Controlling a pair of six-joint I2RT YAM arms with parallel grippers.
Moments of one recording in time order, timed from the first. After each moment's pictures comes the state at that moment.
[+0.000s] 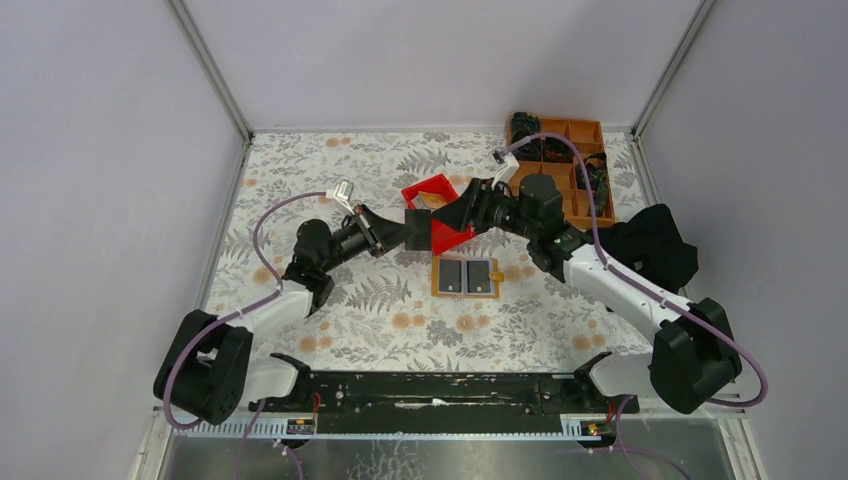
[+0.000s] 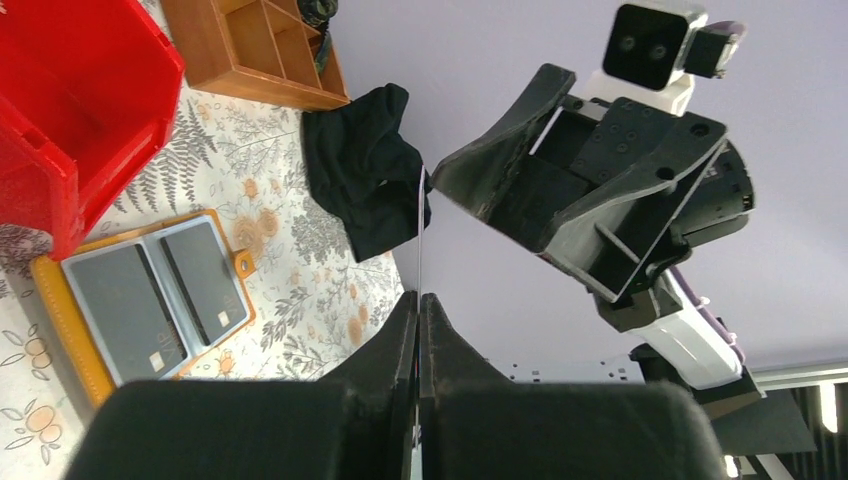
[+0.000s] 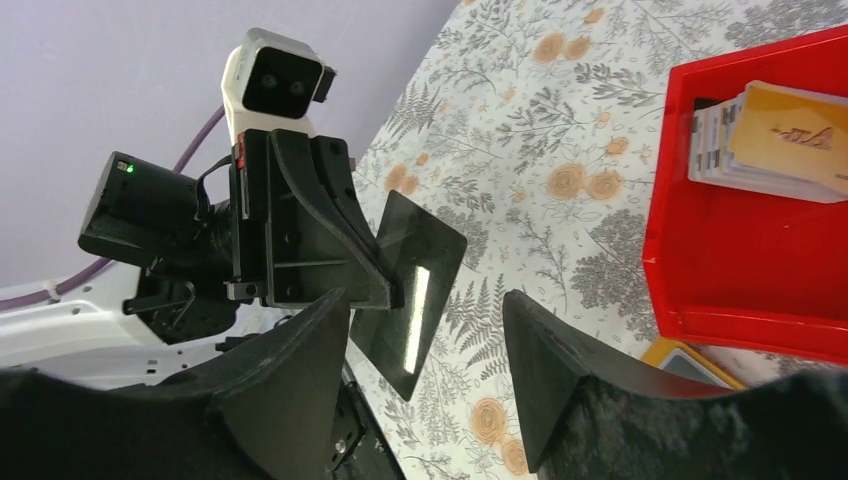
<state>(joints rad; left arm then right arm) -0.36 1.24 0.46 0.82 0.60 -1.24 0.55 1.31 0.90 0.22 -0.44 0.67</state>
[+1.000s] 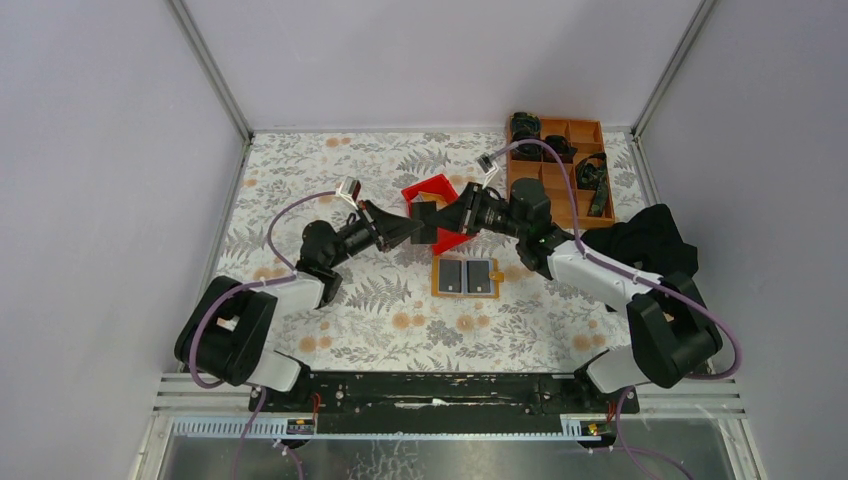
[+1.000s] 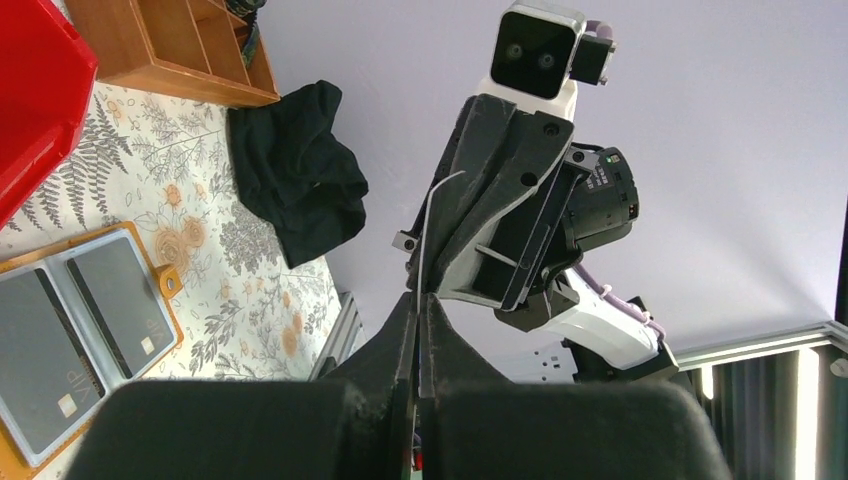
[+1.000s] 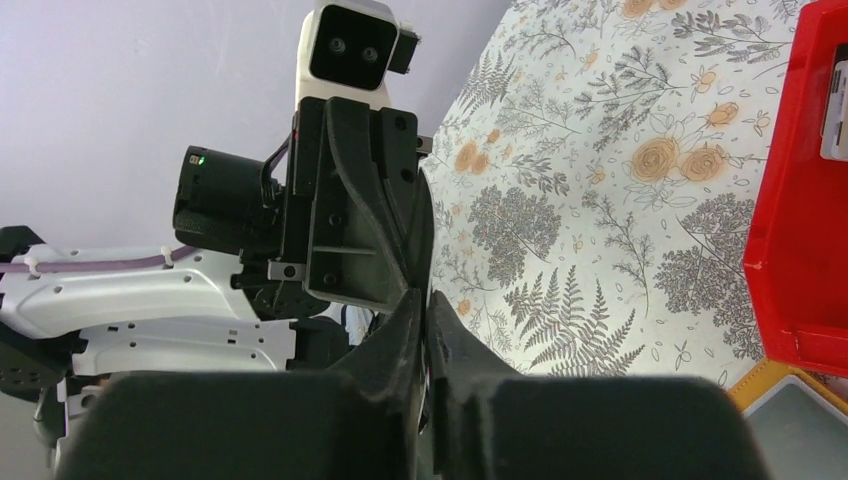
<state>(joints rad) -0.36 1.44 0.47 1.16 0.62 -1.46 0.55 1.45 0.85 0.47 -0.60 0.85</state>
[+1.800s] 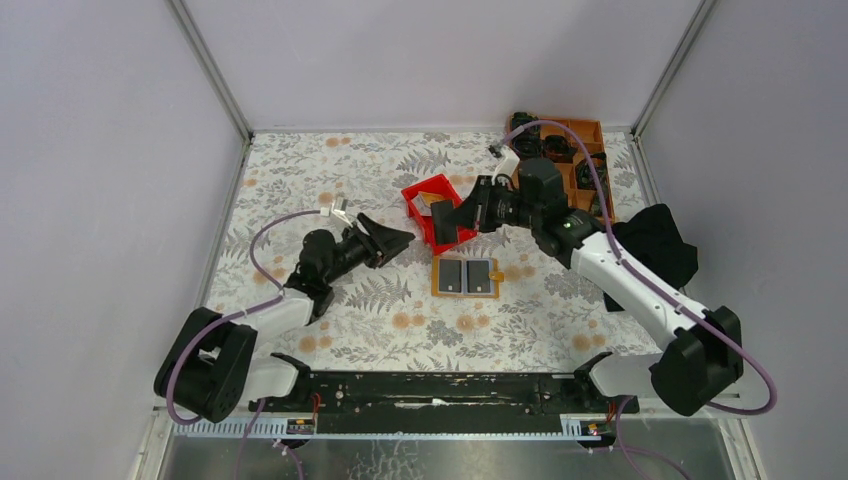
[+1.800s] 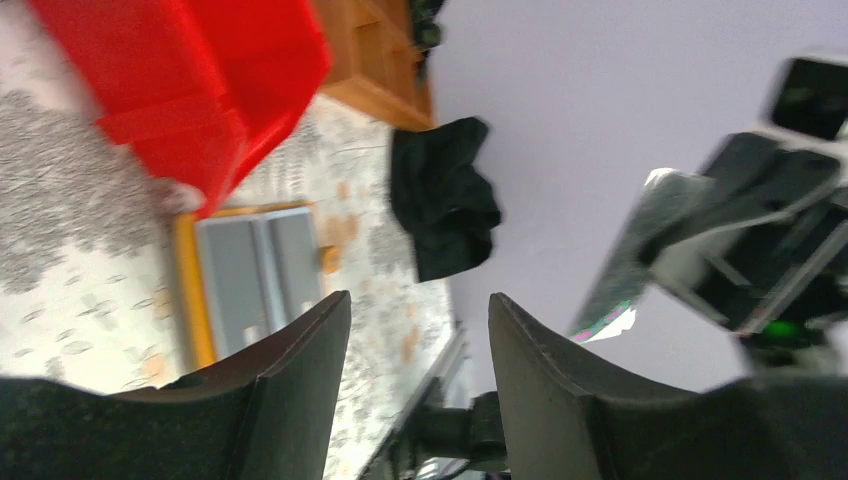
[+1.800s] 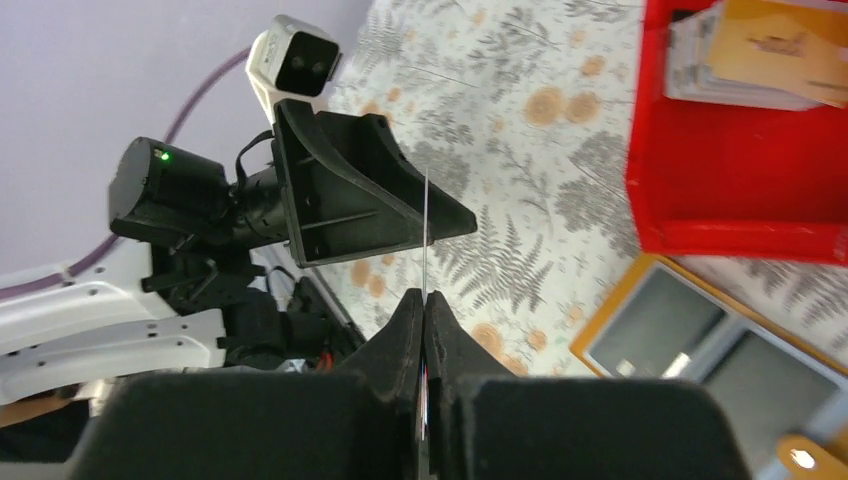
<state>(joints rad) -0.37 1.27 0.37 0.84 0.48 -1.26 0.55 1.32 1.05 -0.10 -0.50 0.64</state>
